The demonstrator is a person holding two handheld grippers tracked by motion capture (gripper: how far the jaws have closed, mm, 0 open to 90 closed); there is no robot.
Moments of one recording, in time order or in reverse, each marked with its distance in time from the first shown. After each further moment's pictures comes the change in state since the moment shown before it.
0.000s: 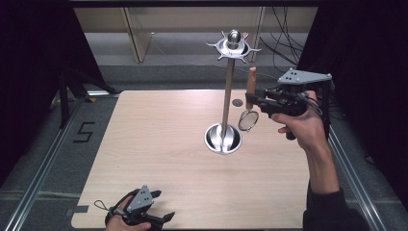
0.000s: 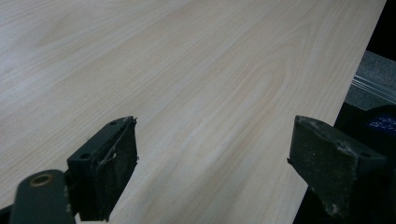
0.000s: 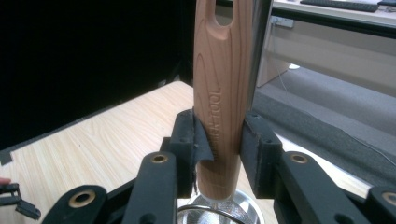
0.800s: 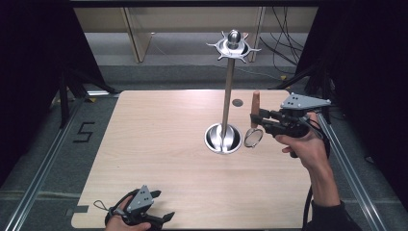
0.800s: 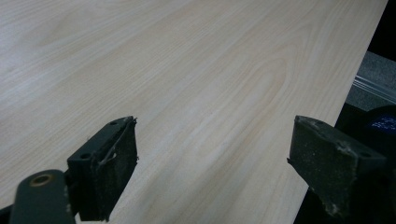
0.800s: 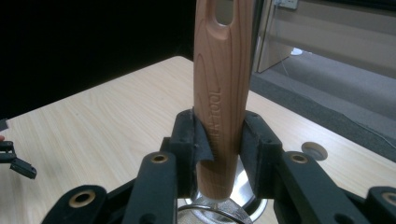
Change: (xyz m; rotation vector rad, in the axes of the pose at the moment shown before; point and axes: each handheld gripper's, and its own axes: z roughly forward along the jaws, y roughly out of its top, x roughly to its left) left arm 0.001 0.001 -0.001 -0.012 0.001 0.015; right arm 0.001 -0.055 -0.006 0.042 -0.001 0.005
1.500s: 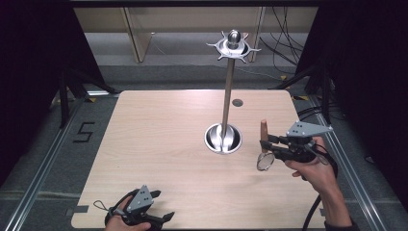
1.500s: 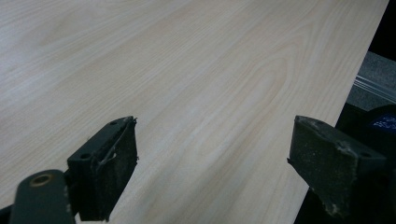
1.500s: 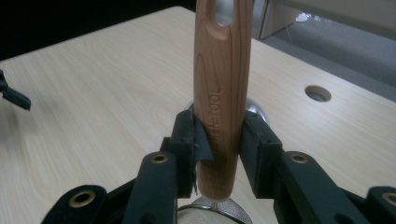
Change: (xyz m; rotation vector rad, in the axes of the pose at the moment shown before) left arm 0.000 -0.001 0.000 -0.009 -0.002 0.001; right arm -0.001 -0.067 -0.015 0.119 -0.012 -0.019
